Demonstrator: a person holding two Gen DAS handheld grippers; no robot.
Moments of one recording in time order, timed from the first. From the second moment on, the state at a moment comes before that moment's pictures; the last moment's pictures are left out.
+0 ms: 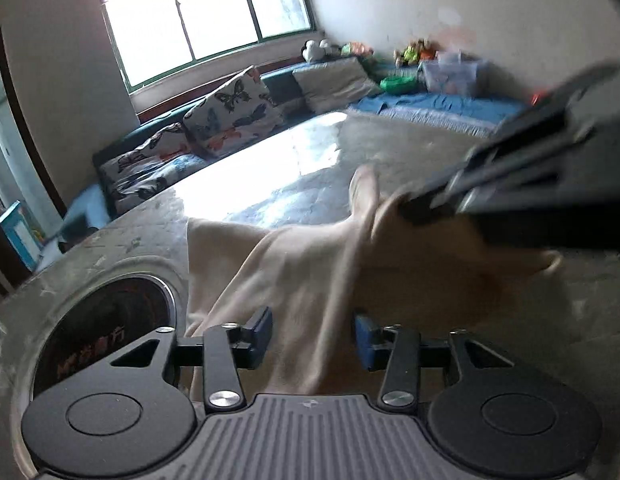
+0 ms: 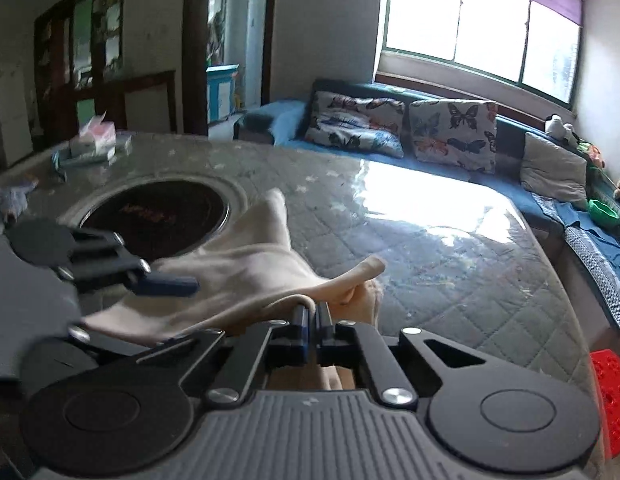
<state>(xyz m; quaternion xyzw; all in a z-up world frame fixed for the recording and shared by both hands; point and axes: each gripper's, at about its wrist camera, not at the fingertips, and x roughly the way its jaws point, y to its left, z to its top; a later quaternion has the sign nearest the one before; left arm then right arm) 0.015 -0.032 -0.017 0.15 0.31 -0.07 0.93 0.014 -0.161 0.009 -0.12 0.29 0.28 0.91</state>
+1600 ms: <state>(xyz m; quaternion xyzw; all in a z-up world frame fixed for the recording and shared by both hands) -0.068 0.170 -0.017 -0.09 0.39 0.17 0.90 0.035 -0.339 -0.019 0.08 0.34 -0.04 0.94</state>
